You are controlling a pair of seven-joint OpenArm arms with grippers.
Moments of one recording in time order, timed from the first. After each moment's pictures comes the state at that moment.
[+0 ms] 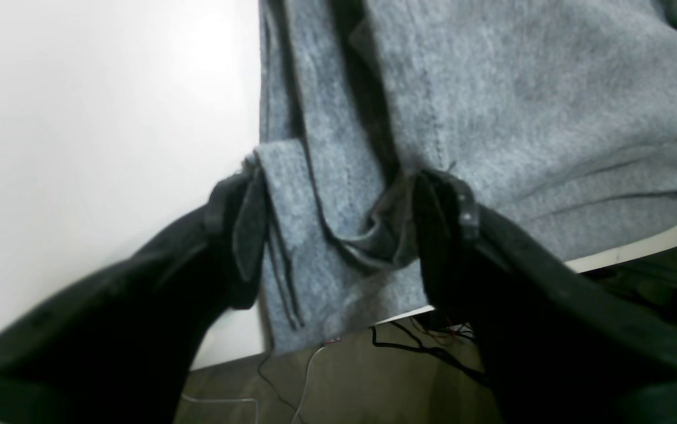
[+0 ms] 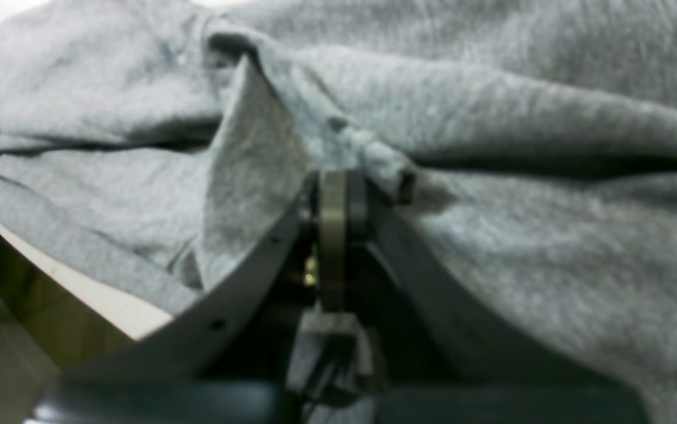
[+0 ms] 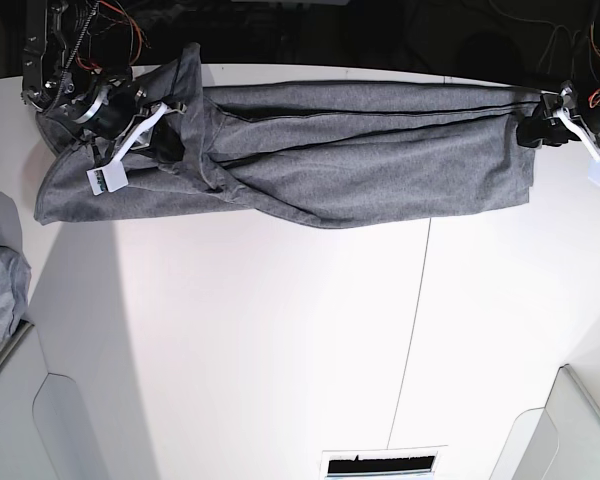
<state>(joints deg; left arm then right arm) 19.0 -32.7 -22.4 68.1 -53.5 -37.9 47.7 -14.9 9.7 9.7 82.5 29.7 33.7 -38.9</state>
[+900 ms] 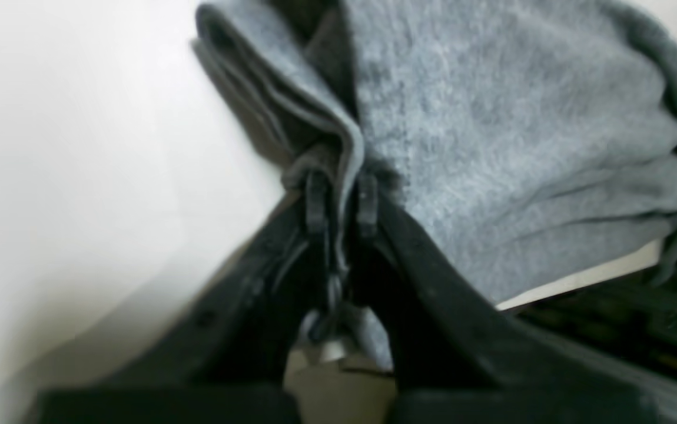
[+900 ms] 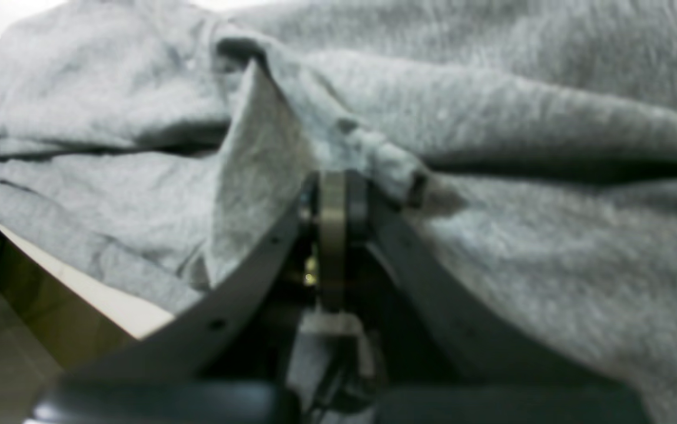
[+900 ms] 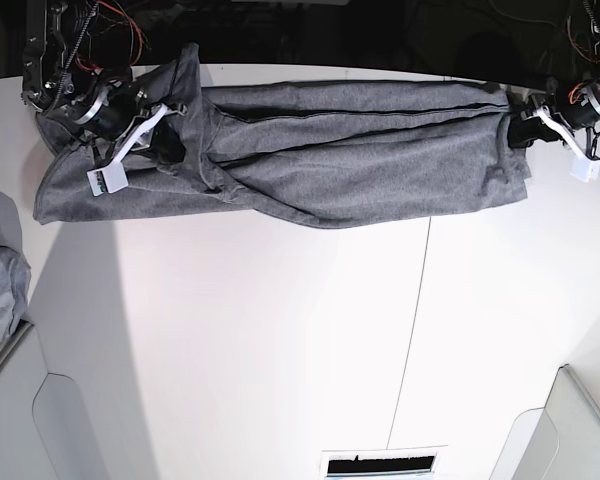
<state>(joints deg) 18.3 -28.8 -22.4 69.6 -52.9 -37.9 47.5 -14.9 9.7 9.7 82.5 30.5 33.7 -39.1</state>
